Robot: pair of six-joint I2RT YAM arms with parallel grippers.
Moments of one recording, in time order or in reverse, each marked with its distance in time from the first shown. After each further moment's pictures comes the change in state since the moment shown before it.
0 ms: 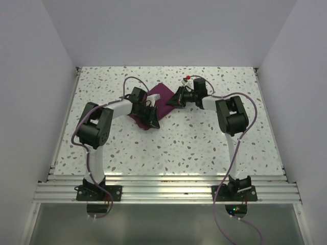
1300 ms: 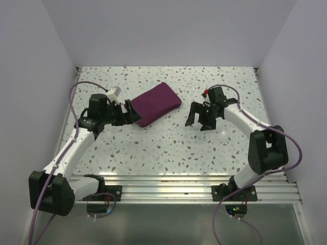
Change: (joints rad) left arm 0.184 -0.881 -0.409 0.016 -0.237 -0.260; right arm 0.000 -0.743 -0.371 -0.928 0.581 -0.430
